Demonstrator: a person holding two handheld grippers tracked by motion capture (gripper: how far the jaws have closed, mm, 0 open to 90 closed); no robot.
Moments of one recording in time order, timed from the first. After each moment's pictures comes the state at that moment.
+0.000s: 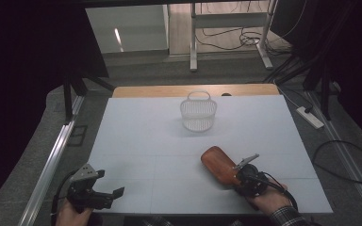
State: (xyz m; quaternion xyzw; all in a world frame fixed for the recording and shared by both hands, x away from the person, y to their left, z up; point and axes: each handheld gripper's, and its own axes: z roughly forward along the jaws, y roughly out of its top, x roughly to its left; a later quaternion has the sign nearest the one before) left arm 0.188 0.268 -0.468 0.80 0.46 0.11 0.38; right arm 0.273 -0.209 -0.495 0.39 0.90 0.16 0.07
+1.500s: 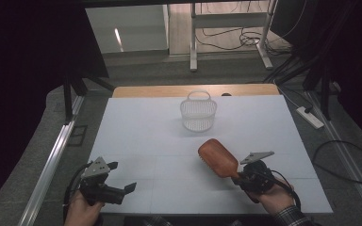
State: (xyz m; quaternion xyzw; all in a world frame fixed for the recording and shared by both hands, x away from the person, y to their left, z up) left arm 0.207 0.235 -0.458 0.81 0.39 0.12 0.41; right arm 0.268 -0.219 -0.466 0.39 0.87 0.28 0.09
